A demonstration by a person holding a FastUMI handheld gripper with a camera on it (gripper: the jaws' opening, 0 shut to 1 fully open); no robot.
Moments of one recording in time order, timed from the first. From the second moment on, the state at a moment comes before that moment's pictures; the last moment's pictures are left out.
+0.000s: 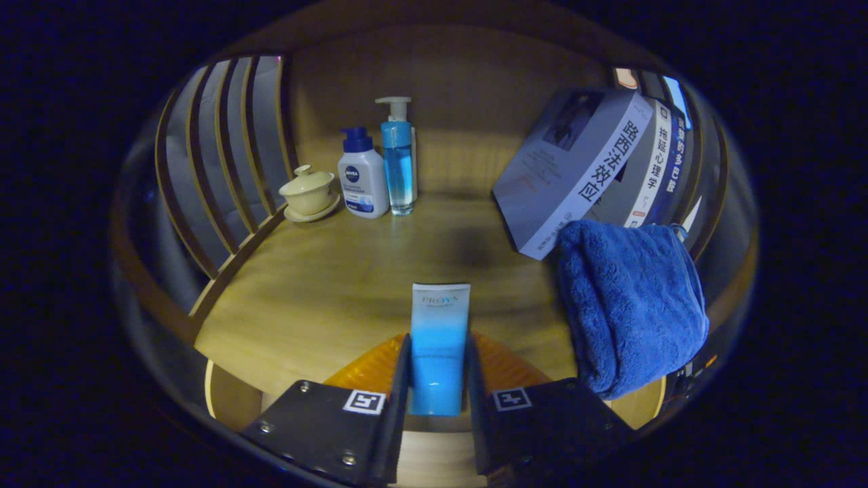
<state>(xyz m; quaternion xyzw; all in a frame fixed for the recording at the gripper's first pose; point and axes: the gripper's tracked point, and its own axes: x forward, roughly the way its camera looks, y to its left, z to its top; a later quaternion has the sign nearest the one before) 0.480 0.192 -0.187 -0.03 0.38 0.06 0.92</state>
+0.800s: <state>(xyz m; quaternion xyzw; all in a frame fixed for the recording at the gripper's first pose) 0.471 0.190 -0.151 -0.02 0.28 0.07 0.96</state>
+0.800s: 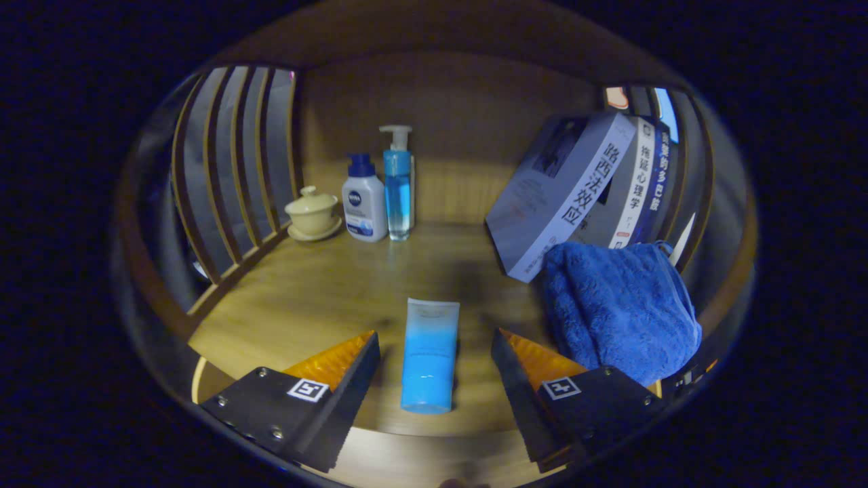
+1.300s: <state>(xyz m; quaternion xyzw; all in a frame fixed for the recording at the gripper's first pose) 0.310 0.176 -0.079 0.04 0.20 0.11 0.97</state>
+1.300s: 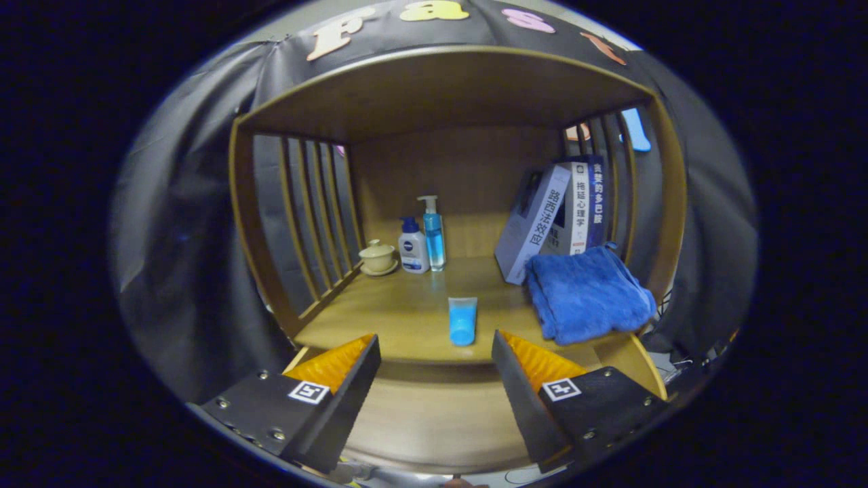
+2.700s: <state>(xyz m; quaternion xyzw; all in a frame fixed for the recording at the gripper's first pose) 0.203 0.143 -0.209 -0.03 0.18 0.03 0.98</state>
